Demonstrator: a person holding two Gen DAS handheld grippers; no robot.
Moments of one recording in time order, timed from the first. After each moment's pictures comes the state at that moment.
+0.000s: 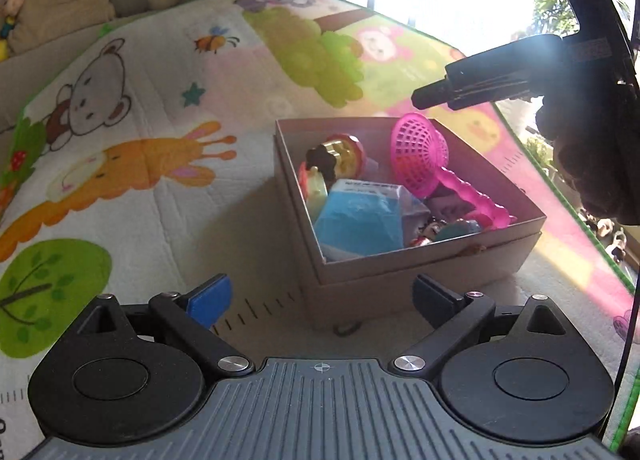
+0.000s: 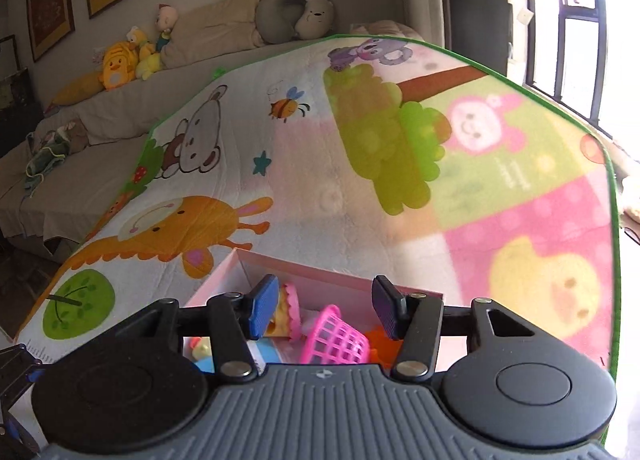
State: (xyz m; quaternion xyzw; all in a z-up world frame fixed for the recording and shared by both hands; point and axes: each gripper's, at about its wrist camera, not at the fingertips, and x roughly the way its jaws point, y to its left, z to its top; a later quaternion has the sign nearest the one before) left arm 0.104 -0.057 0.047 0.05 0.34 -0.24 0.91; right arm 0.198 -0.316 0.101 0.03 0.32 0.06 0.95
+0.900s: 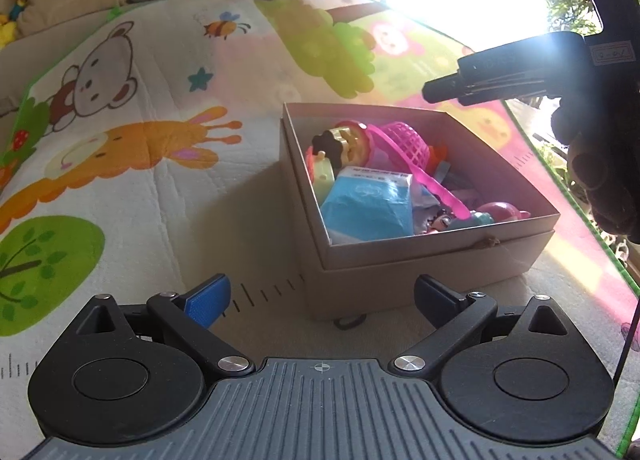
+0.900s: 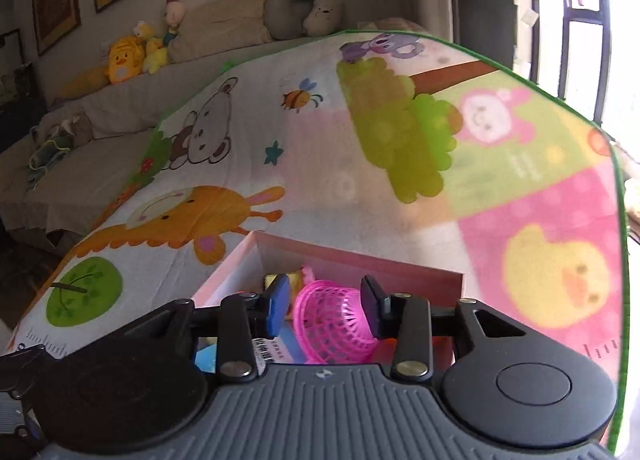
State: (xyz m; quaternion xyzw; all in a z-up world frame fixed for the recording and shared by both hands) left arm 0.107 -0.057 0.034 0.03 0.34 -0.22 0.91; right arm 0.189 -0.302 0.096 0.02 0.31 0.05 0.95
